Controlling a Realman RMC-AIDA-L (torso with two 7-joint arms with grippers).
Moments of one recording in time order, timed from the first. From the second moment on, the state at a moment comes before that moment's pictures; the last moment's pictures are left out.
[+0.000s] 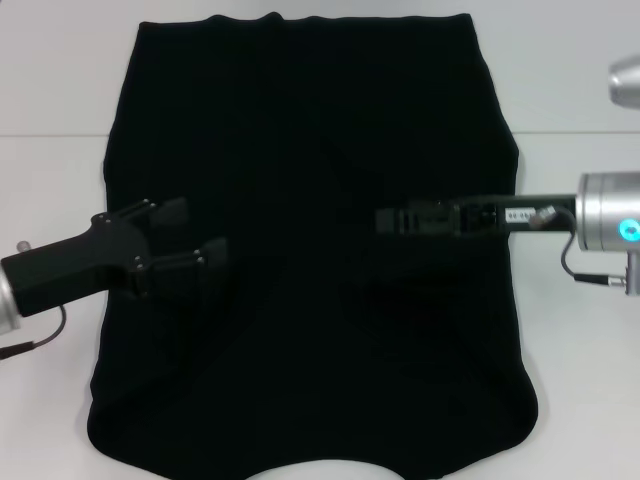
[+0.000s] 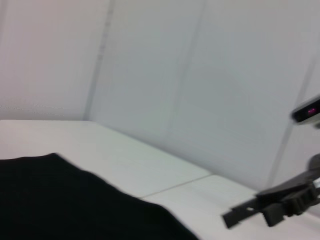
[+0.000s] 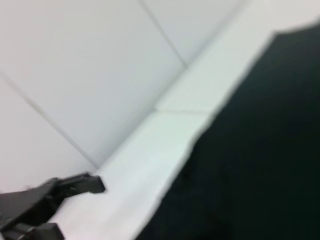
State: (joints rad) left arm -0.50 -2.11 0.38 0.70 2.02 1.62 -1.35; right arm 0.78 2.04 -0.75 -0.52 -2.02 -1.33 1.92
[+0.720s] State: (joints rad) left arm -0.44 -2.14 0.40 1.01 2.43 1.63 -1.44; right arm 0.73 2.07 -0.76 -0.50 -1.89 -1.34 1.68
